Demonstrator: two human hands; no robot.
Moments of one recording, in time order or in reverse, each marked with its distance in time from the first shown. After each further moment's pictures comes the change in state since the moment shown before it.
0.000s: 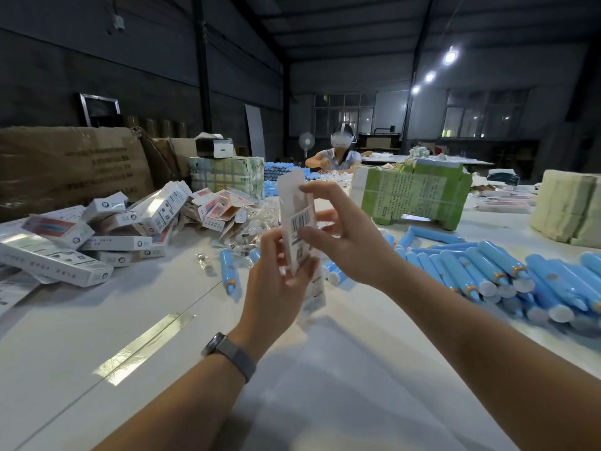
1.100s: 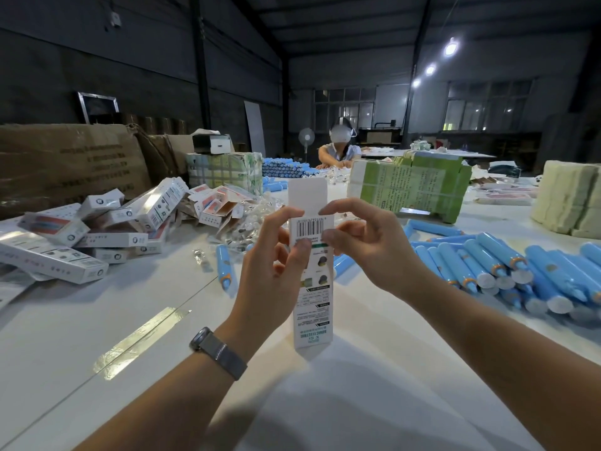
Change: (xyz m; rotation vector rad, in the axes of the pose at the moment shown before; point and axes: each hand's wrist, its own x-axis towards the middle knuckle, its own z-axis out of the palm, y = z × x) left_hand -0.001 0.036 -0.008 -0.033 -0.108 0.137; right_hand -0.029 0.013 -0.016 0.304 0.071 0.073
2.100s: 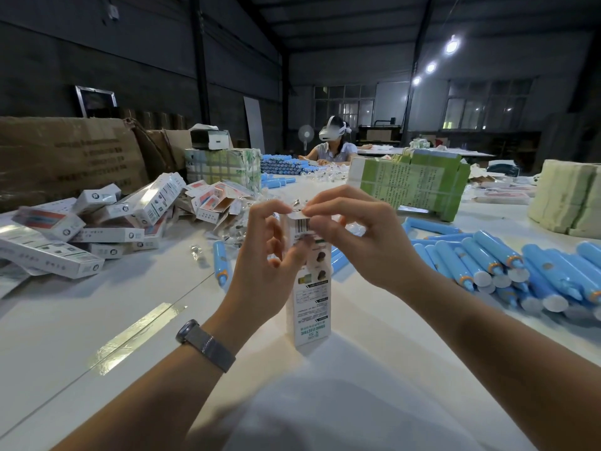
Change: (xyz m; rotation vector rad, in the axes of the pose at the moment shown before) left_hand 0.006 0.001 -0.004 -0.079 -0.022 -0.007; right_hand 0.002 -0.015 0.002 -0.342 0.026 -0.285
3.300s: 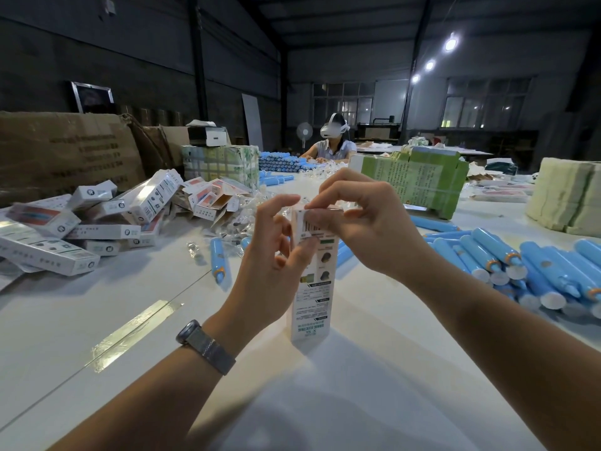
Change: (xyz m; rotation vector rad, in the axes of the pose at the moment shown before) left_hand -0.005 0.005 0.005 0.059 -0.051 -0.017; right_hand 0.011 -0.014 -0.006 0.087 -0.036 0.142
